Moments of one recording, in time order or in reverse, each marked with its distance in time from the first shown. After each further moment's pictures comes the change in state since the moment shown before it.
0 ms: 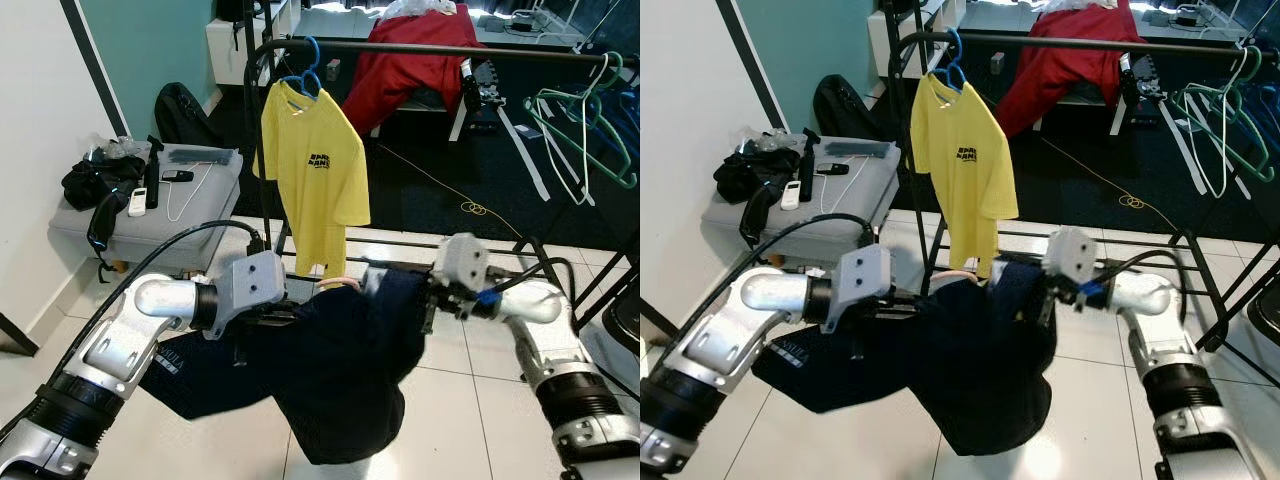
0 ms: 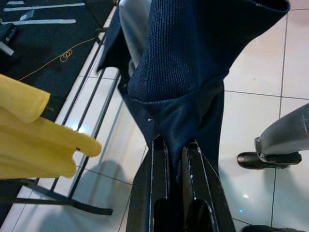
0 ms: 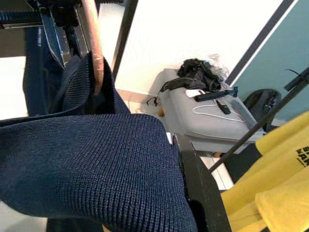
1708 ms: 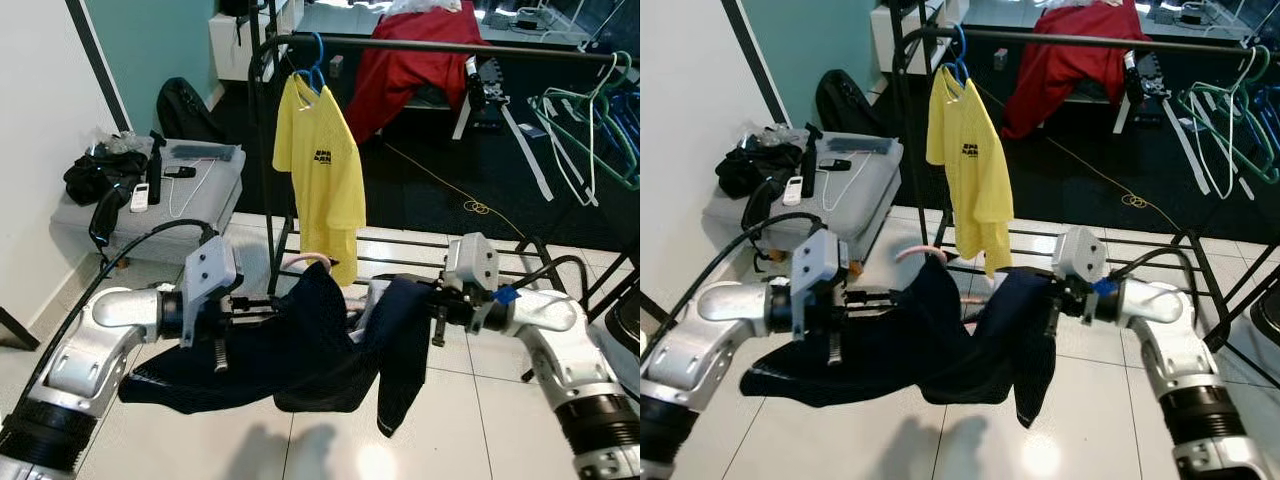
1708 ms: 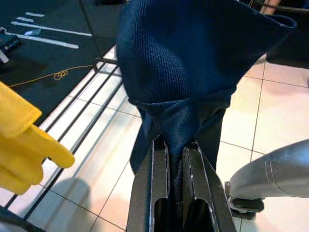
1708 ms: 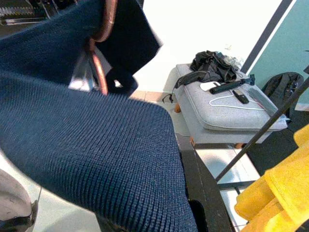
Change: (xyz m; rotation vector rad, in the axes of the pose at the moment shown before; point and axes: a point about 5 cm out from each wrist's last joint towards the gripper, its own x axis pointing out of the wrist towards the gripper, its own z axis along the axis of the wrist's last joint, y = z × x) left arm -0.032 -0.008 -0.002 -0.201 -0.183 0.053; right arm -0.013 0.009 0.011 0.124 0.008 0.013
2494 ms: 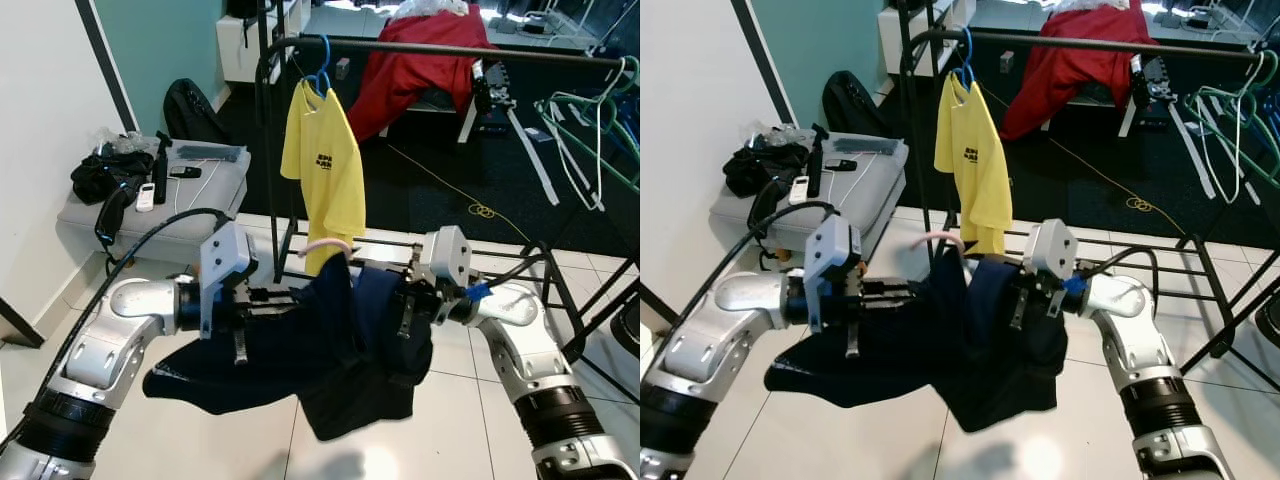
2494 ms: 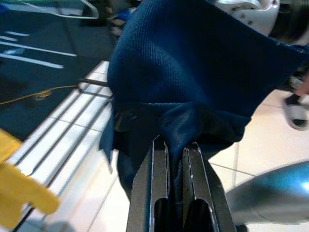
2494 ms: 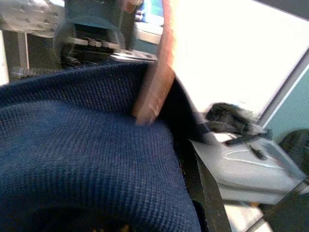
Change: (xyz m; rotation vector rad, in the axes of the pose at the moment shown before) left arm 0.027 -0.009 0.018 -0.053 -0.086 -0.124; right arm 0.043 0.019 0.021 -0.030 -0.198 0.094
